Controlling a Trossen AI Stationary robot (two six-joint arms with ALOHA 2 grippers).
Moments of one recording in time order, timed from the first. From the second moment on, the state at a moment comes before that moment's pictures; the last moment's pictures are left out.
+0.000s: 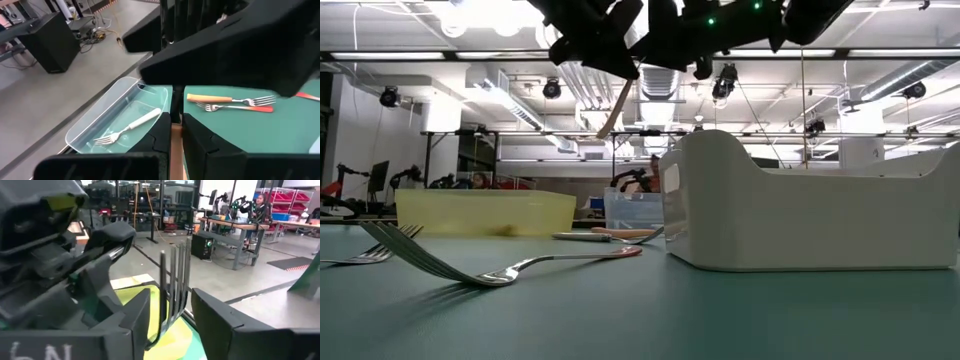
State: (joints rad) left arm 0.01 1.49 1.17 -0.20 -0.64 -0.20; right arm -0.14 1.57 0.99 0.60 0.34 -0.05
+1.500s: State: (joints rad) left arm 0.00 1.42 1.11 -0.45 -0.32 -0.07; right arm -0.14 1.35 0.99 -0.08 0.34 0.05
